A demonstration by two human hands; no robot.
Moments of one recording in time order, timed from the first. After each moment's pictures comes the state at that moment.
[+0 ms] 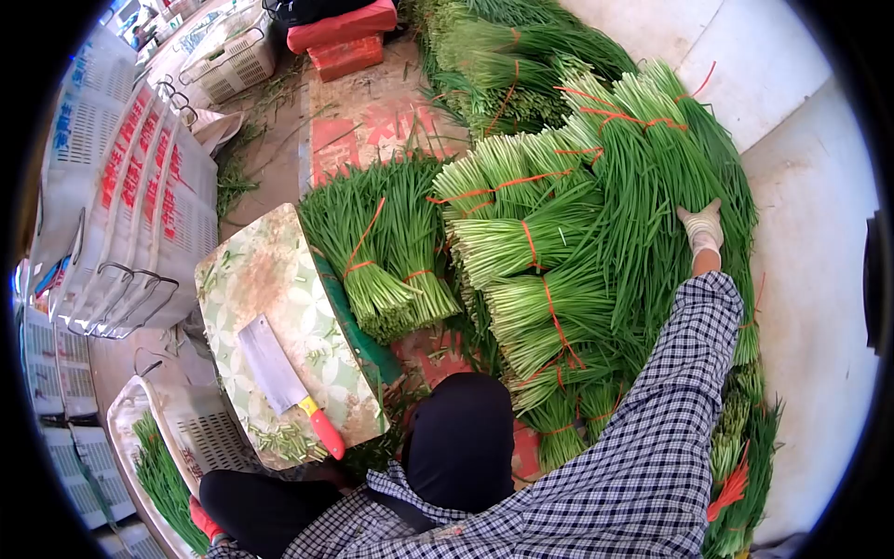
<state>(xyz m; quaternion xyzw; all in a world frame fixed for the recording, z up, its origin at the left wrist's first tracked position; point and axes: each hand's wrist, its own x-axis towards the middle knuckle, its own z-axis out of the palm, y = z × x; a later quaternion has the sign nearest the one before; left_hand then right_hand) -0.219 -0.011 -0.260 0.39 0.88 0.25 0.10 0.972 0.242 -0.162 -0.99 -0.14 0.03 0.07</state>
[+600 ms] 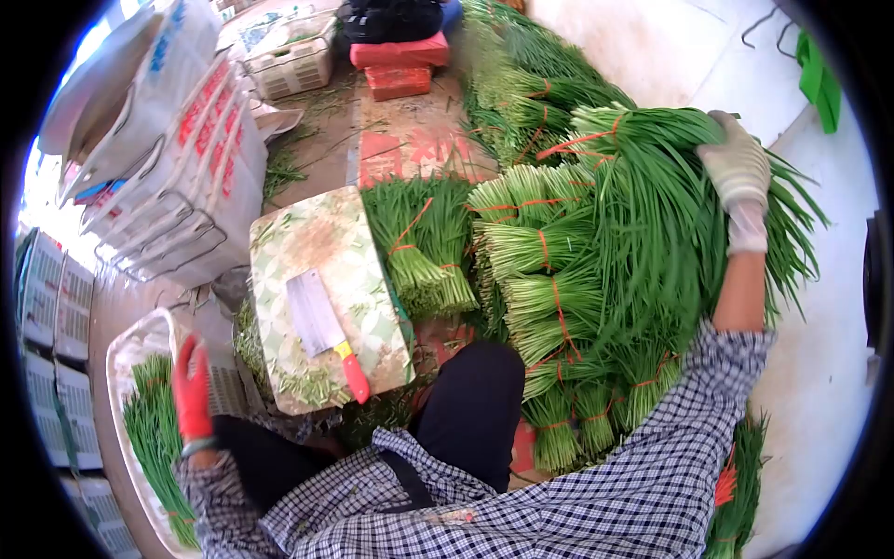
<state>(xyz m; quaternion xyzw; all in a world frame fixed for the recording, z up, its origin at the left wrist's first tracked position) 0.011 0.146 -0.108 0.53 0.72 0.39 0.19 0.703 0.200 0.133 -0.85 -0.46 -0.22 0.13</state>
